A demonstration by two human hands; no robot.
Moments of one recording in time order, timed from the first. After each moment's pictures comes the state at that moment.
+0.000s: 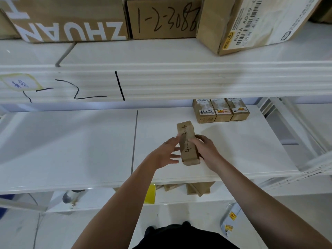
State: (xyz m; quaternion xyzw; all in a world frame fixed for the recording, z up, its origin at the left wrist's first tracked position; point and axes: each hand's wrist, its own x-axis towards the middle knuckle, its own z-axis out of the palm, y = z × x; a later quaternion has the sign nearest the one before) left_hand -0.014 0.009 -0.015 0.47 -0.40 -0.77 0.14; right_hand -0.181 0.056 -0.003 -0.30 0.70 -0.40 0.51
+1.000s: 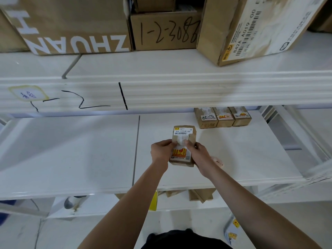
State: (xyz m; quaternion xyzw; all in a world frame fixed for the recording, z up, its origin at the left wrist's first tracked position) left_hand -0.019 0.004 -0.022 0.62 -0.35 -0.59 0.39; right_hand -0.160 0.046 -0.018 -0.31 0.66 -0.42 0.53
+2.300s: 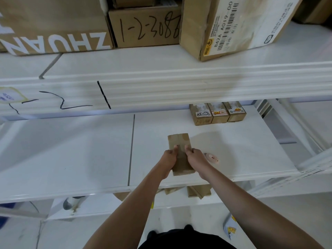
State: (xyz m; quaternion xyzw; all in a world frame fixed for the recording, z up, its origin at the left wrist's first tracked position) left_hand -0.045 0.023 -0.046 0.57 -0.40 -0.69 0.20; right_hand -0.171 0.057 -0.039 -0.36 0.76 -0.28 0.47
